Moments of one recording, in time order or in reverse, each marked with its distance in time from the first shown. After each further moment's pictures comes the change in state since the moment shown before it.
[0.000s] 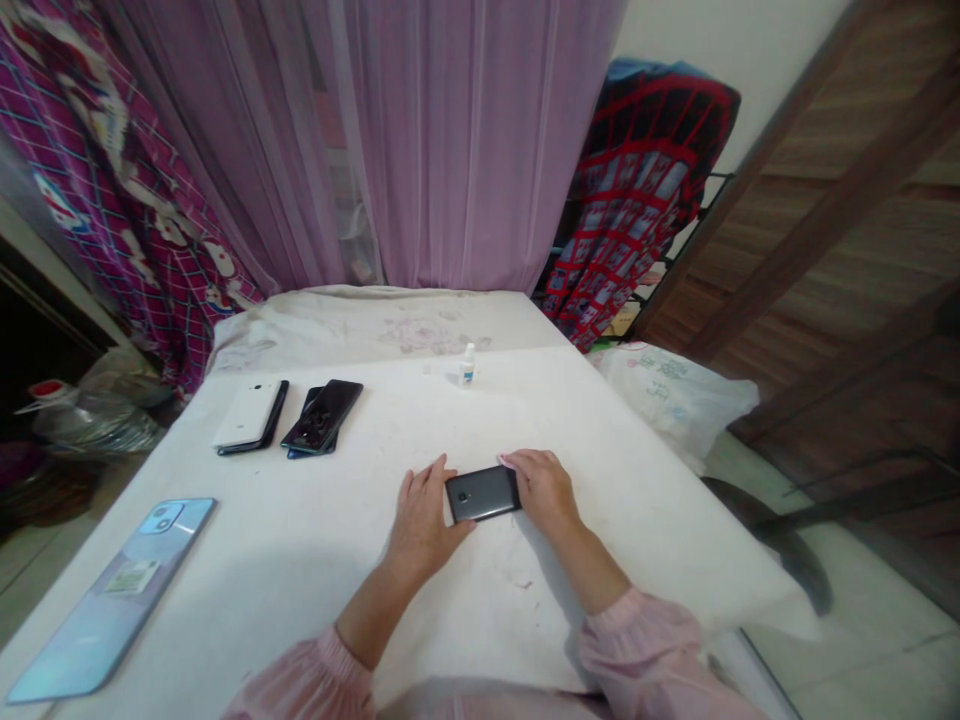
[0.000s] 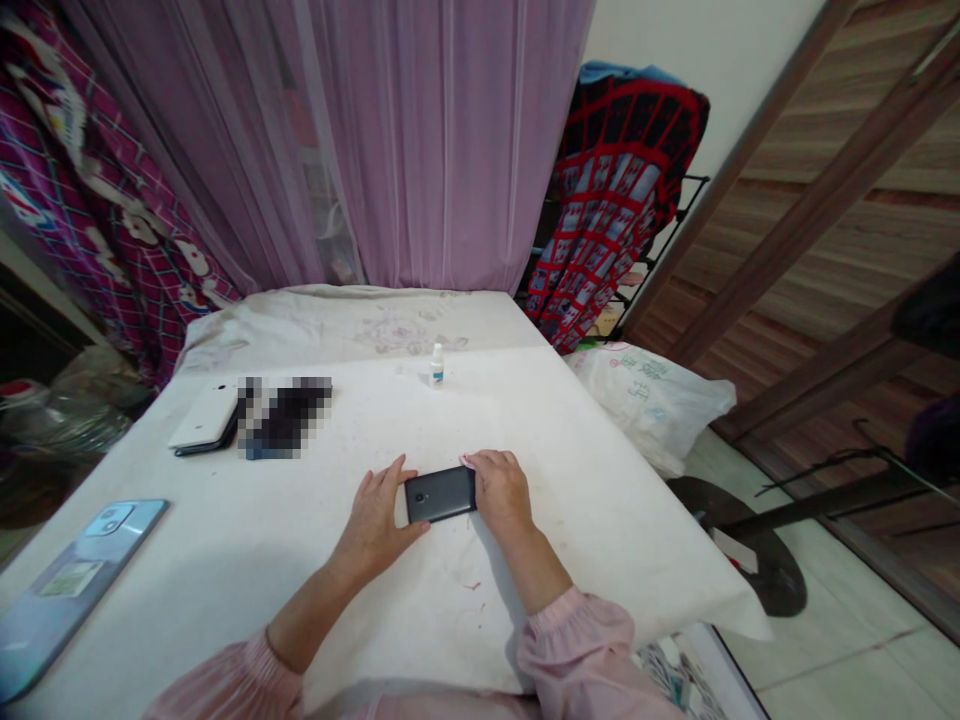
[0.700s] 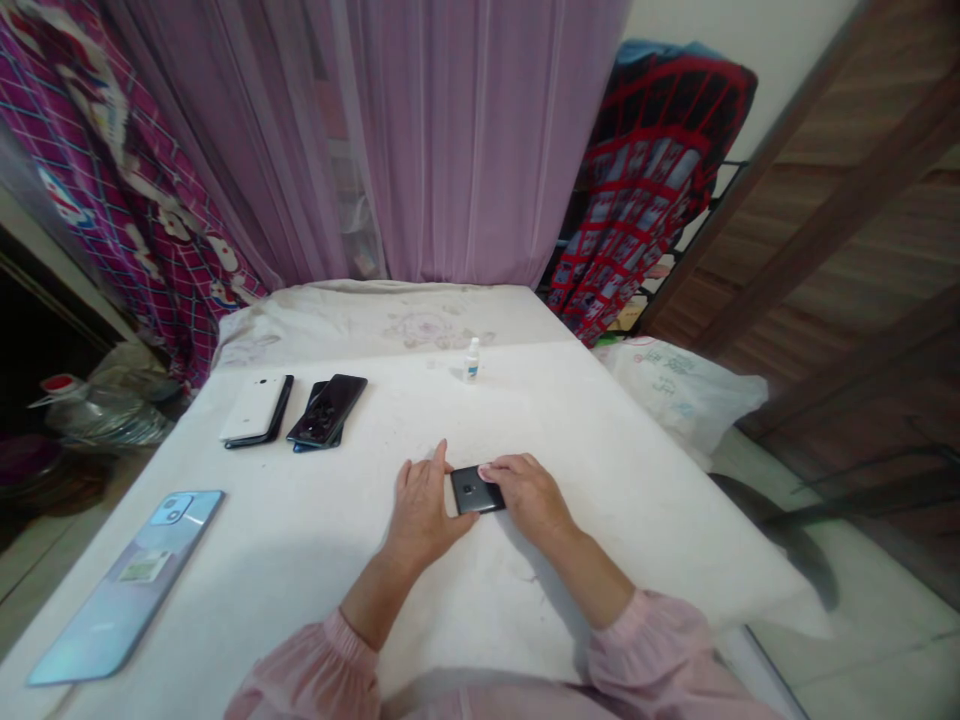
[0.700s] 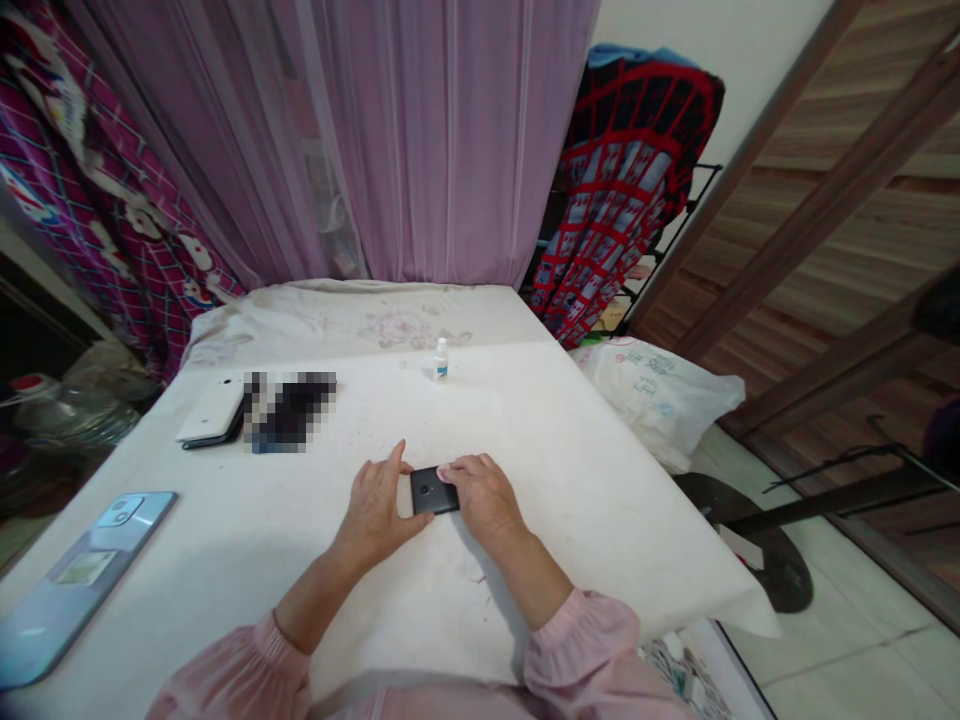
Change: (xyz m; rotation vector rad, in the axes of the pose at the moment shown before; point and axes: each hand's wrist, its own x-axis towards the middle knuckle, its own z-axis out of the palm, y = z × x) left_hand 0.004 0.007 -0.014 0.055 0.027 0.002; right_hand -0.007 -0.027 0.000 0.050 -0.068 -0.245
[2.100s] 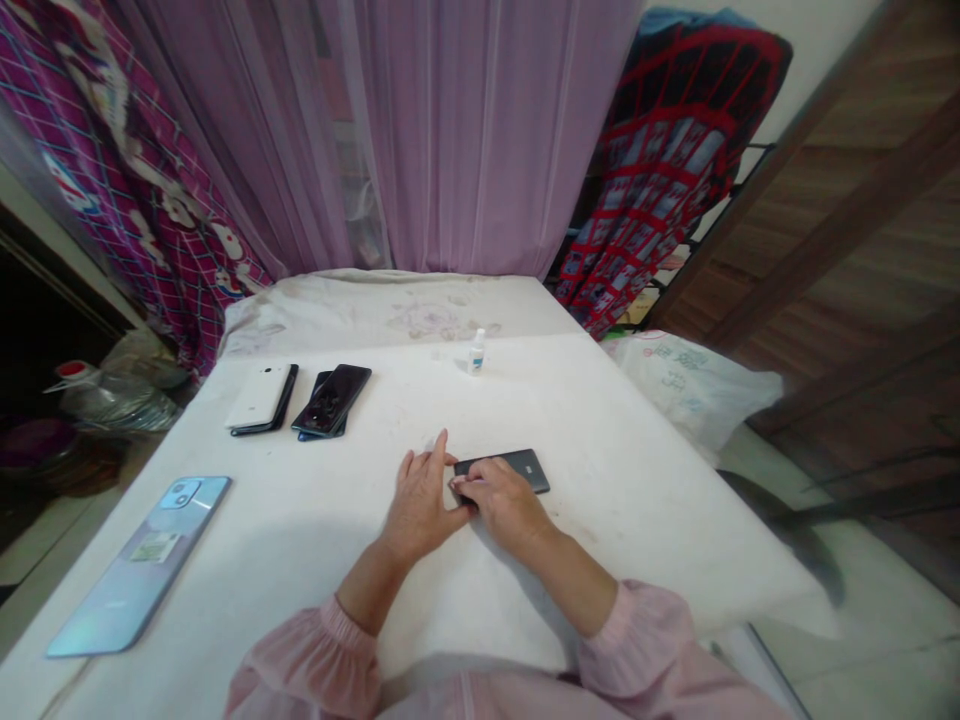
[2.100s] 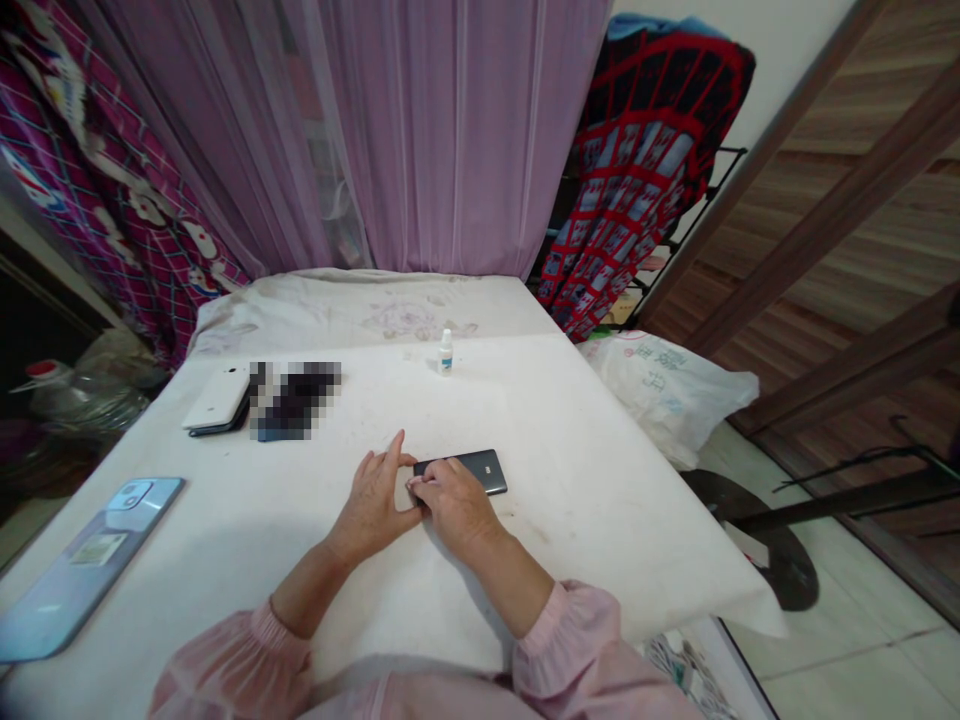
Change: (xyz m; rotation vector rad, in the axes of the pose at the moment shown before) left_hand -0.004 -0.006 -0.004 -0.054 -0.061 0.024; right_hand 0.006 -0.039 0.008 0.034 -0.107 -0.087
